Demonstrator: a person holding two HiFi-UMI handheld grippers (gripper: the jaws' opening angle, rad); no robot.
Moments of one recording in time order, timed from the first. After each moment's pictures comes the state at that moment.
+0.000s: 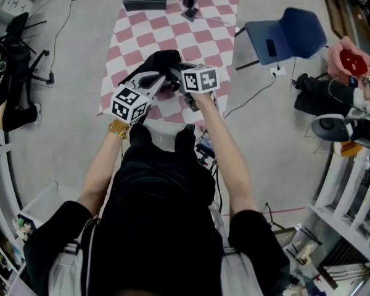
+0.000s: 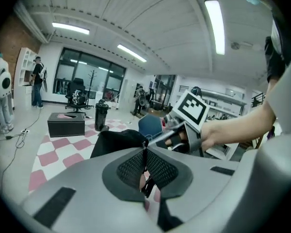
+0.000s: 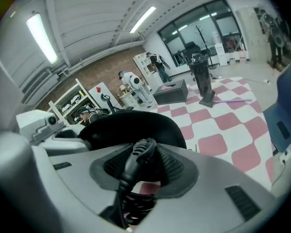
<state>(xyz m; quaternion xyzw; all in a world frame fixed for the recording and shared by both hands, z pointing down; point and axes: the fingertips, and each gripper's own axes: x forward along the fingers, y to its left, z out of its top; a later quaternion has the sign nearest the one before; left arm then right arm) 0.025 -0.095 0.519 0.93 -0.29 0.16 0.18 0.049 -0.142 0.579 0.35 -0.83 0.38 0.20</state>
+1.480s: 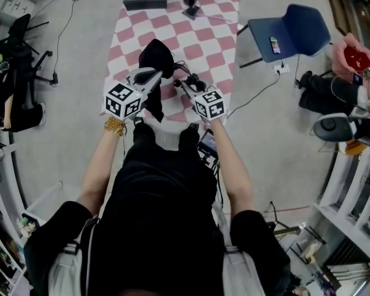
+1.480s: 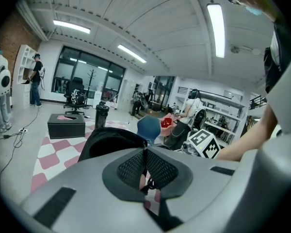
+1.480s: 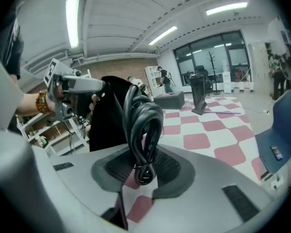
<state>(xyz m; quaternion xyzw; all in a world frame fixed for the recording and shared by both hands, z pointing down) 0.015 -0.105 0.504 0.93 -0.27 0.15 0.19 0.095 -0.091 0.634 0.37 -0.88 0.23 0.19</state>
